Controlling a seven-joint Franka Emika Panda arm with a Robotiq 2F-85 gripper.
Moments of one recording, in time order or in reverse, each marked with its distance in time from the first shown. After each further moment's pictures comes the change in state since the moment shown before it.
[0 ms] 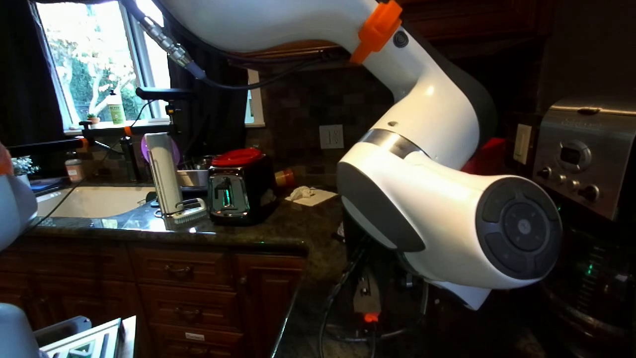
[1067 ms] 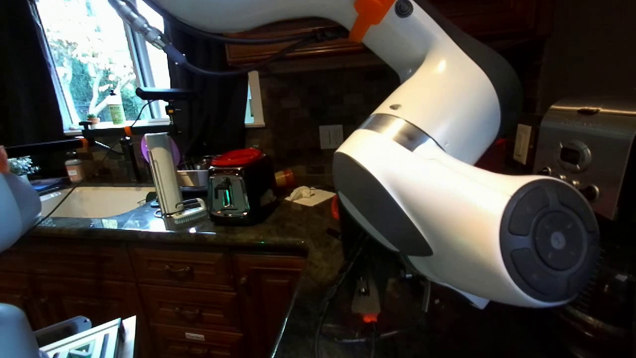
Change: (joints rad) arm -0.055 -0.048 -0.013 -0.018 0.000 -0.119 -0.035
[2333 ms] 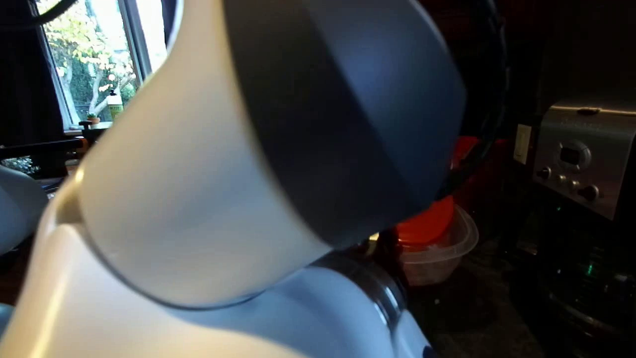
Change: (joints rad) arm -0.124 -0.314 -0.149 -0.394 0.275 0.116 -0.160
